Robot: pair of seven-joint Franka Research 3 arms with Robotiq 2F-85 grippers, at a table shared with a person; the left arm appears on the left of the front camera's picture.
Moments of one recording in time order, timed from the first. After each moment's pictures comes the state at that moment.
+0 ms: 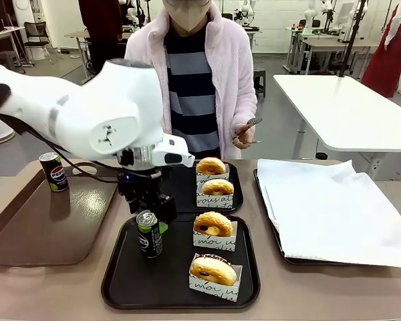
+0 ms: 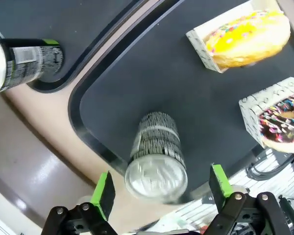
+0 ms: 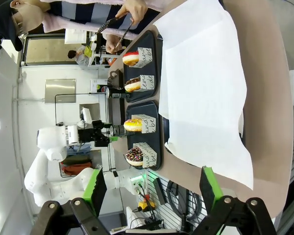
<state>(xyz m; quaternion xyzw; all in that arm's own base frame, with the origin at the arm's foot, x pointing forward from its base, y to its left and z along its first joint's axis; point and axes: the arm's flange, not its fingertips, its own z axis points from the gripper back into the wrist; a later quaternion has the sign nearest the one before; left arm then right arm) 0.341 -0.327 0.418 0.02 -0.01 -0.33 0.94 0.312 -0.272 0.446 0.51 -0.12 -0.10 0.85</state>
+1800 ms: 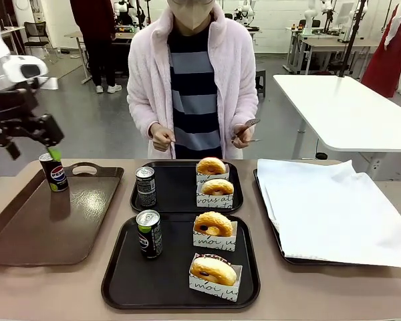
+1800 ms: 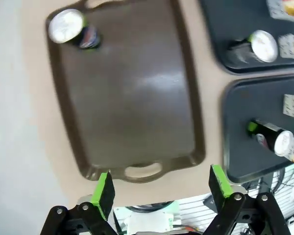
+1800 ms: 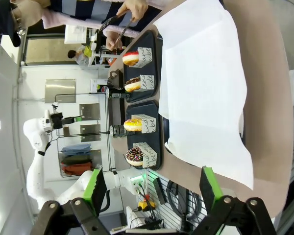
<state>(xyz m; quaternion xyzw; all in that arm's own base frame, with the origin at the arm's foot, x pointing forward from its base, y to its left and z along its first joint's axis) 0.399 -0.057 0.529 -0.02 -0.06 -0.04 1.00 0.312 -0.272 0.447 0.51 -0.12 -0.10 0.85</state>
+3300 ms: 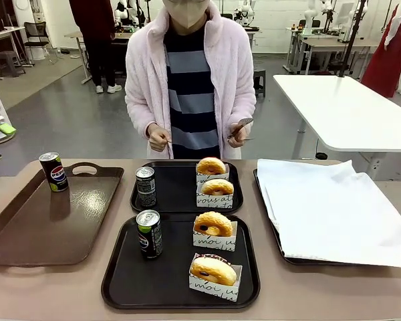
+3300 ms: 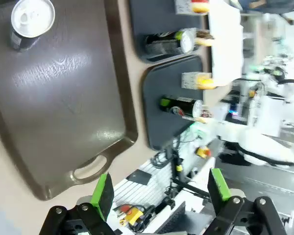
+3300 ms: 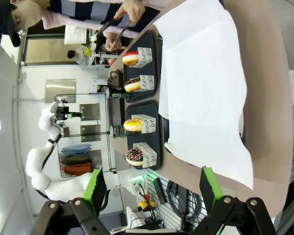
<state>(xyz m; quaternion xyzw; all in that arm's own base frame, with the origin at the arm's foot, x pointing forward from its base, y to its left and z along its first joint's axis) 0.451 0.124 0.487 -0.43 0.03 -0.06 0.90 0.311 -0.272 0.447 0.51 -0.12 -0.10 0.85</state>
